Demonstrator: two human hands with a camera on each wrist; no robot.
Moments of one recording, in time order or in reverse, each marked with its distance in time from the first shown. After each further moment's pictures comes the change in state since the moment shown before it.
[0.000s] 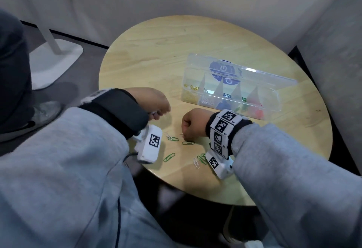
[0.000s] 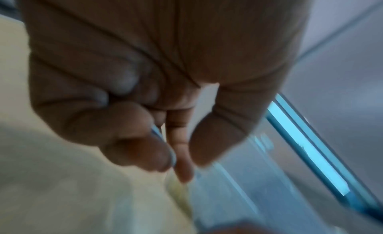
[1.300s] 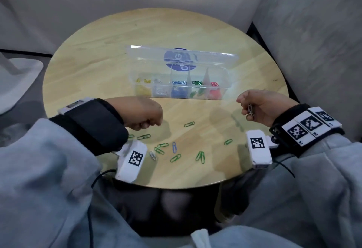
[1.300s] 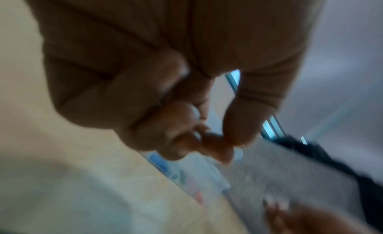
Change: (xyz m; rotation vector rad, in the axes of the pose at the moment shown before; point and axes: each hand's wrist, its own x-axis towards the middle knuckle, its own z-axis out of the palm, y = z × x) left_hand -0.007 0.056 0.074 0.082 -0.193 0.154; right_hand -0.125 0.200 -0.018 1.311 0.411 0.309
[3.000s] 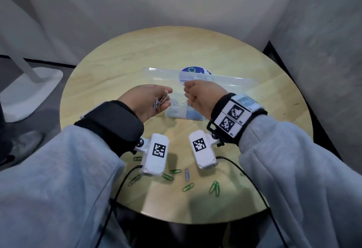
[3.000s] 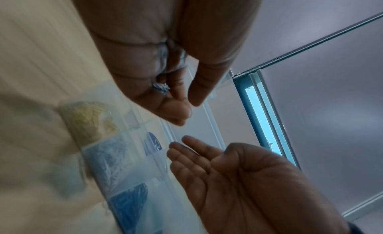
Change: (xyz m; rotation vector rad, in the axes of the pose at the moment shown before) left_hand 0.036 0.015 -0.038 -0.903 0.377 0.126; right_hand 0.072 -0.071 0.143 0.035 -0.231 -0.129
